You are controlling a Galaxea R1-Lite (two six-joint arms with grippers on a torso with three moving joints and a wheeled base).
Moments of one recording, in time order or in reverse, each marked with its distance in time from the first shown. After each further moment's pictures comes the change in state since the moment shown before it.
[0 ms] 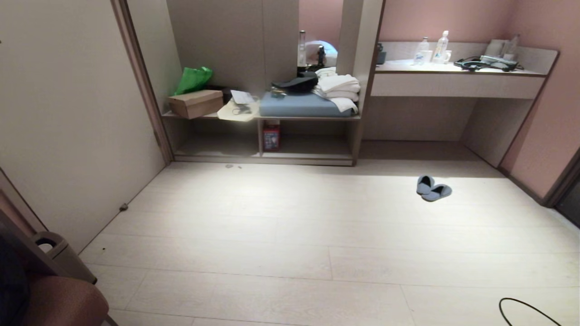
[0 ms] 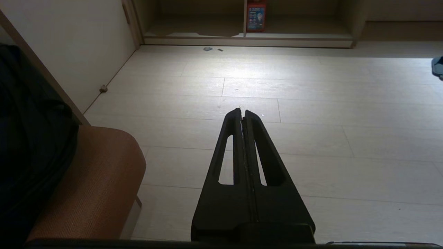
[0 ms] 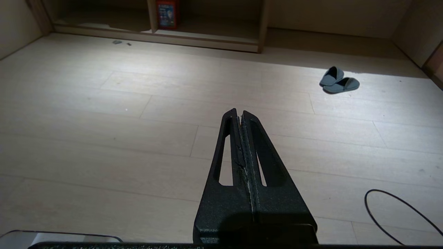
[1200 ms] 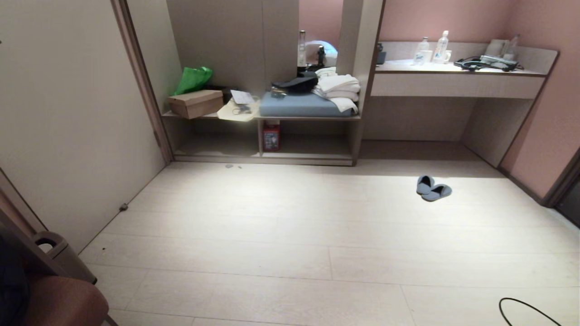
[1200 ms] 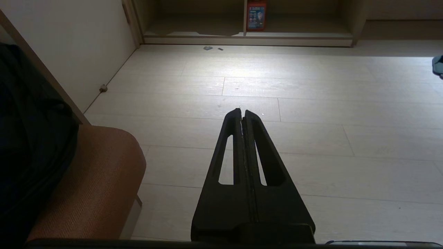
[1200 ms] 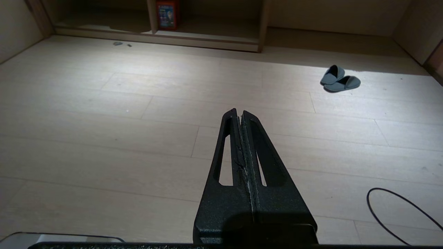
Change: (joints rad) left arm 0.000 0.000 -0.002 0.003 0.000 0.001; right arm 0.000 0.000 0.000 0.000 -0.003 0.013
